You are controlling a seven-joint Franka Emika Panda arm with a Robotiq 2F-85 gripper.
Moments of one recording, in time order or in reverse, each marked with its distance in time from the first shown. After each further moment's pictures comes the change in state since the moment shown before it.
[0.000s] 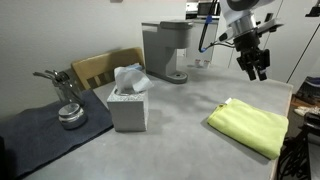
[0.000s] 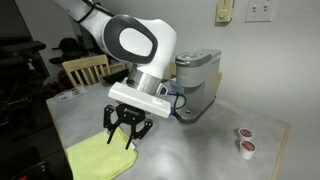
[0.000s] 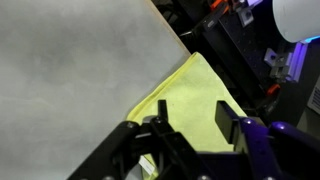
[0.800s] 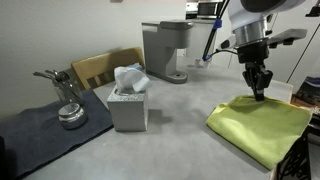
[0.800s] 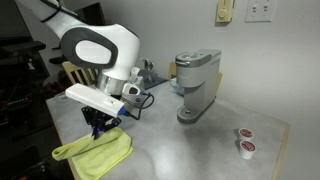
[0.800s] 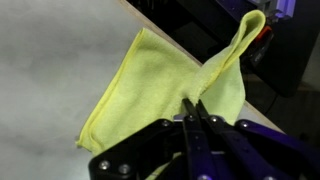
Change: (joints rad) arm 0.123 -0.156 0.035 -0.272 0.166 0.205 0.281
